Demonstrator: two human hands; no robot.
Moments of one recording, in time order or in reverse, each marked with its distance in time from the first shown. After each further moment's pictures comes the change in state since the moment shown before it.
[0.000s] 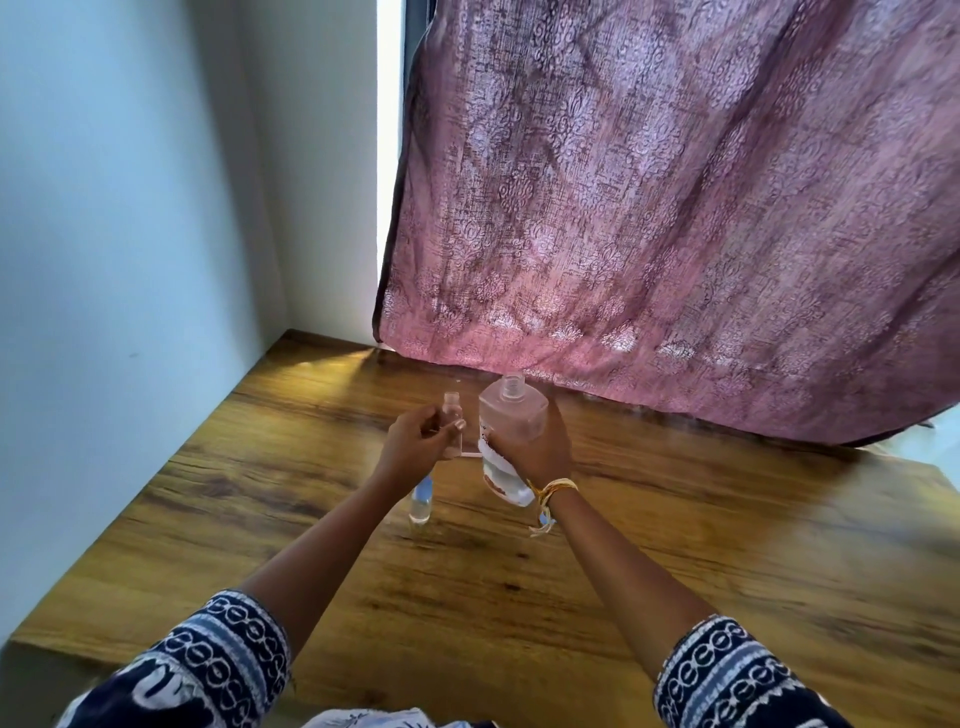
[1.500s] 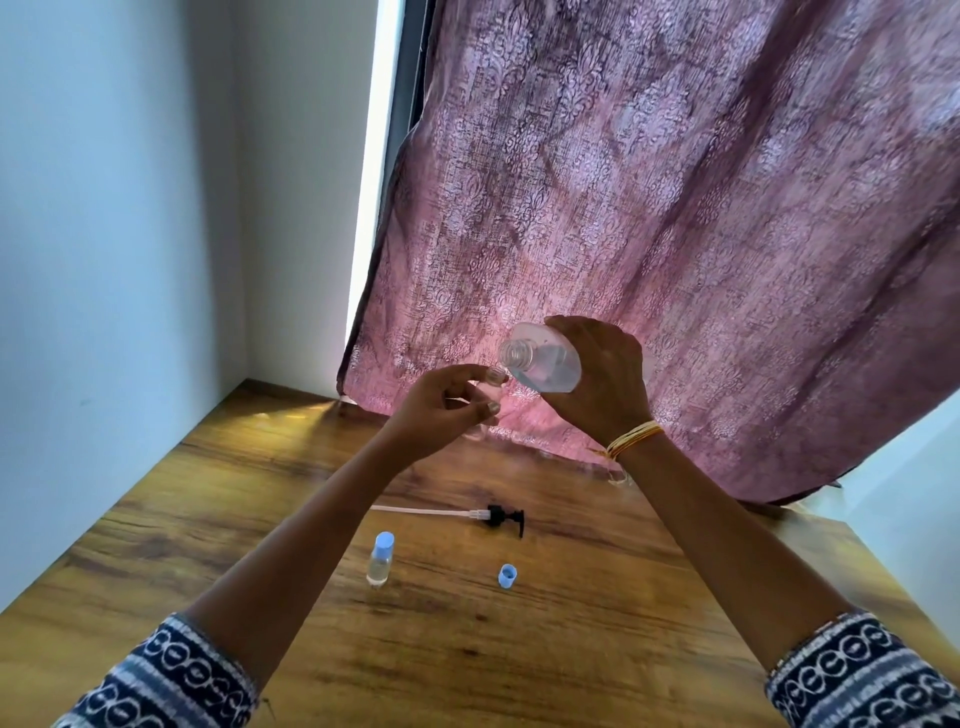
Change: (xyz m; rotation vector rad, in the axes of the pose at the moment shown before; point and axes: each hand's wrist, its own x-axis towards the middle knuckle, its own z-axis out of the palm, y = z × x) left_hand 0.014 0.140 -0.022 -0.319 -0.270 0.343; right_hand 0.057 -0.126 -0.136 -0.708 0.389 -0.999
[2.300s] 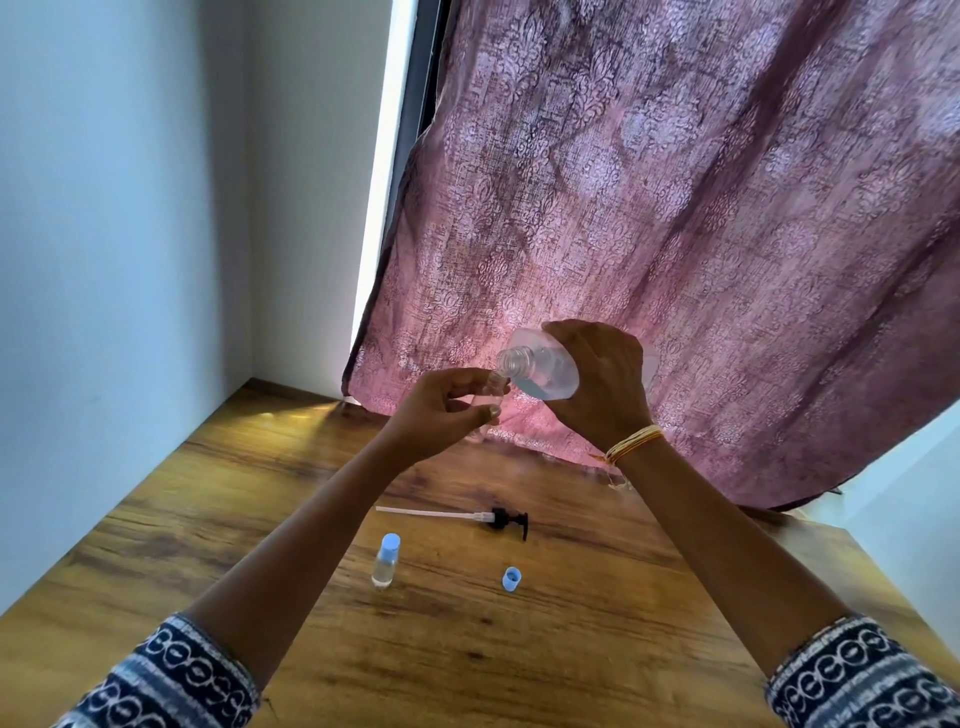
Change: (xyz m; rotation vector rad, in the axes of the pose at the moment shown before) left_hand -0.002 -0.001 -0.007 0.011 0.009 0.026; right_hand -0.005 0.003 0.012 -0.072 -0.060 -0.011
